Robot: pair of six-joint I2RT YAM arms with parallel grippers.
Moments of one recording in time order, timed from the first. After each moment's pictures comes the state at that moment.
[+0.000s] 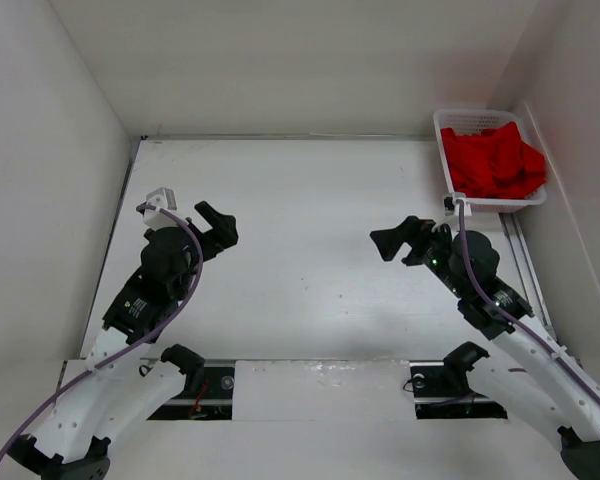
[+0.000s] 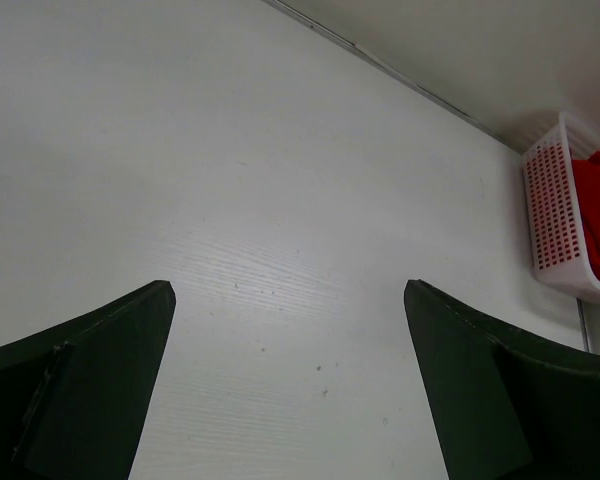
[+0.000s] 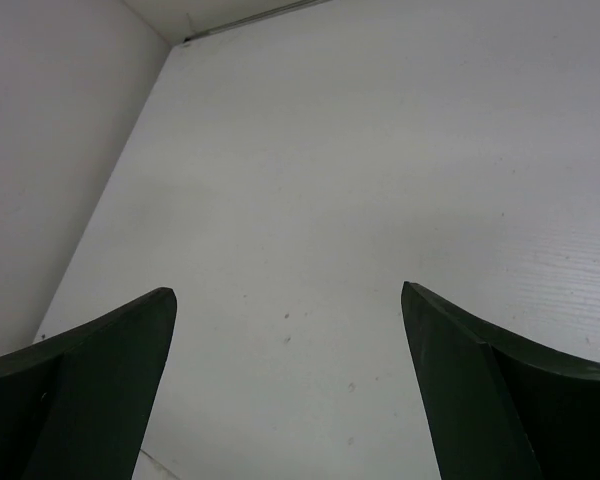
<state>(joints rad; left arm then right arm) -0.51 0.65 0.86 -0.52 -0.41 -0.68 0.56 0.68 0.69 -0.16 0.07 0.57</state>
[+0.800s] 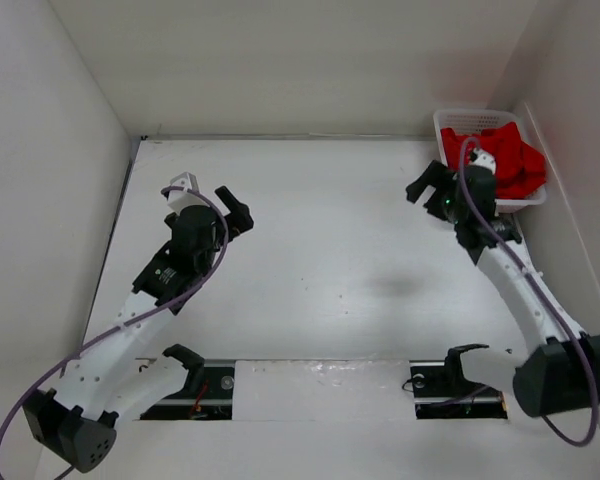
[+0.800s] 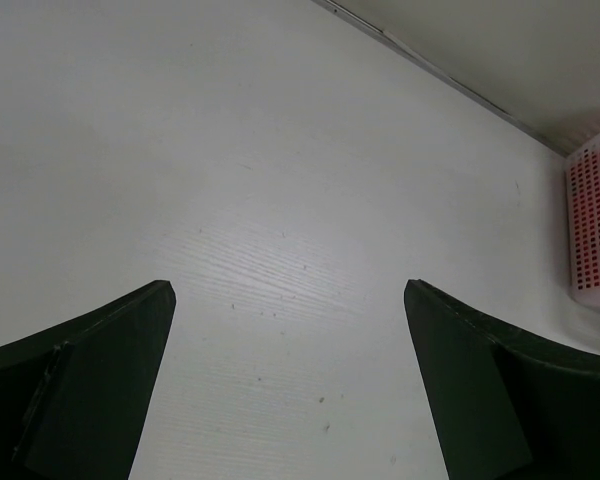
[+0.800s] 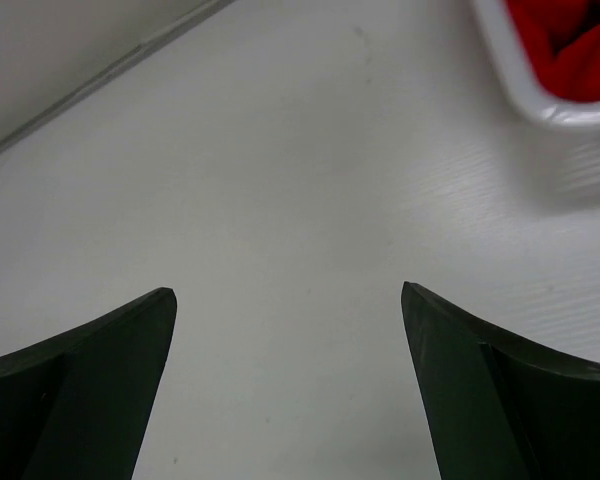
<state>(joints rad) -0.51 0.85 0.86 -0.39 -0.45 -0.70 0.21 1.13 0.95 -0.27 0.11 0.57</state>
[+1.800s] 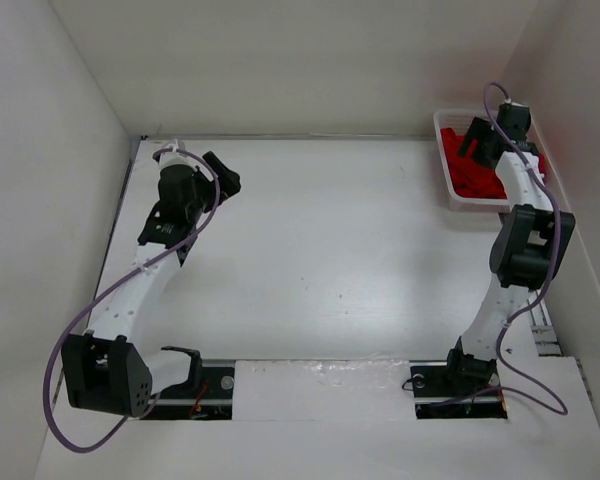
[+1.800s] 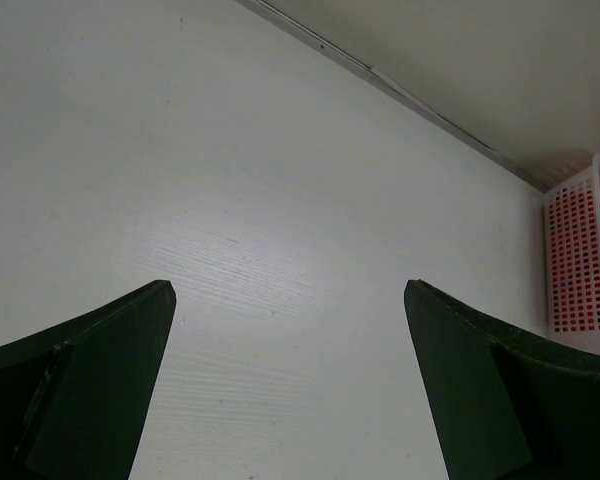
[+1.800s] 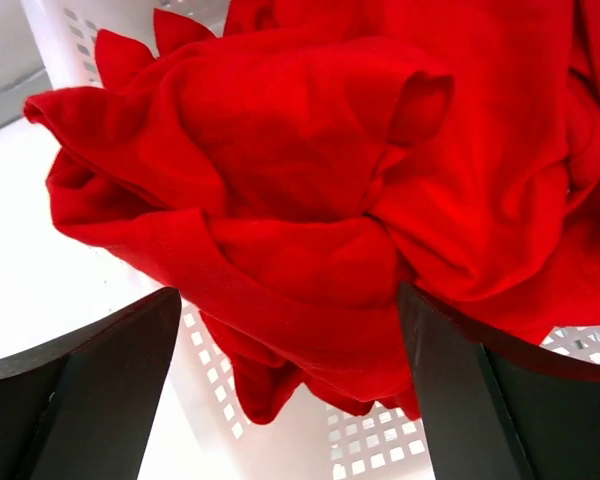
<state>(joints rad) -0.17 1.18 0.96 -0.14 -0.07 -0.64 -0.22 2.00 1.78 -0.44 0.08 0.21</state>
